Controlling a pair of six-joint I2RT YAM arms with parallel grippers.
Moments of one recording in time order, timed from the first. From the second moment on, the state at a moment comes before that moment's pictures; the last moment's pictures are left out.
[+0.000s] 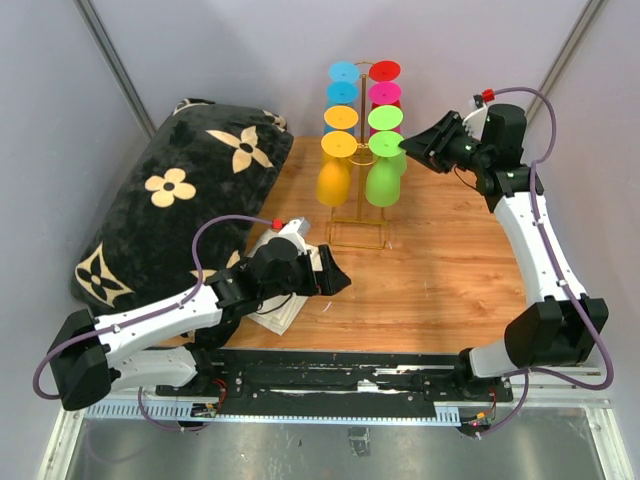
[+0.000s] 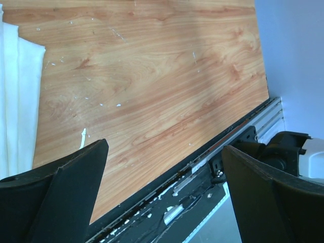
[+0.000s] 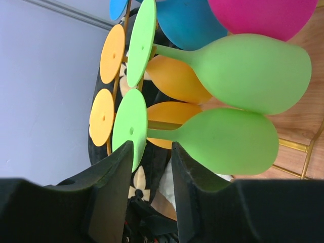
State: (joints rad) left arm -0.95 1.12 0.72 -0.11 -0.07 -0.85; right arm 0.08 1.43 1.47 -0.34 -0.59 0.84
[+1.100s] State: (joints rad) left arm -0.95 1.10 0.68 -0.12 -0.10 -0.90; right arm 0.08 1.42 1.46 -0.24 -0.62 1.02
